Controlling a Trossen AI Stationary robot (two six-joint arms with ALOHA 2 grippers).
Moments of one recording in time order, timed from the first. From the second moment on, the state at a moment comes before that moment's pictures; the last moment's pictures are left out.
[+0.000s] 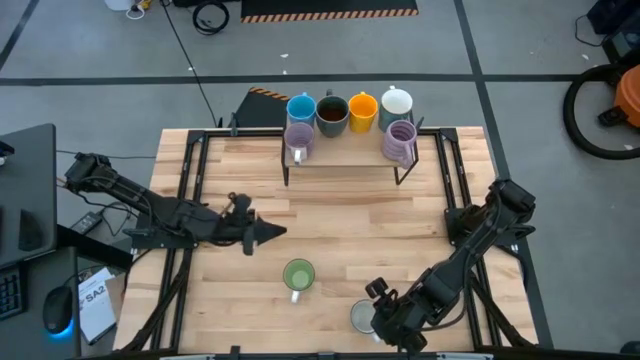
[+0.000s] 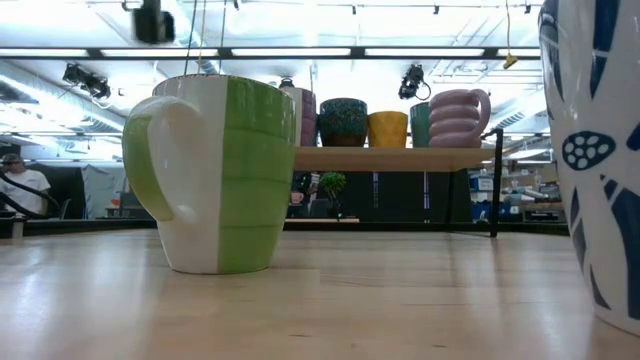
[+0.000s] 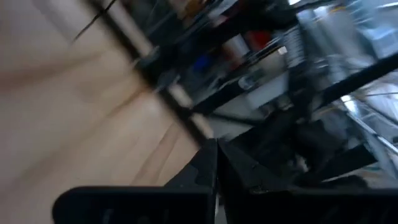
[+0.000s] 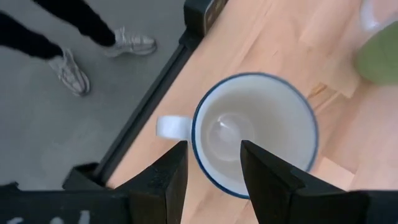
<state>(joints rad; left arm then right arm) -0.42 1.01 0.67 0.24 -0.48 -1.03 0.78 1.77 1.42 -0.74 0.10 0.19</state>
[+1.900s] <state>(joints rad) -0.42 1.02 0.67 0.41 -0.54 -0.85 0.73 1.86 1.29 -0.55 0.04 0.08</state>
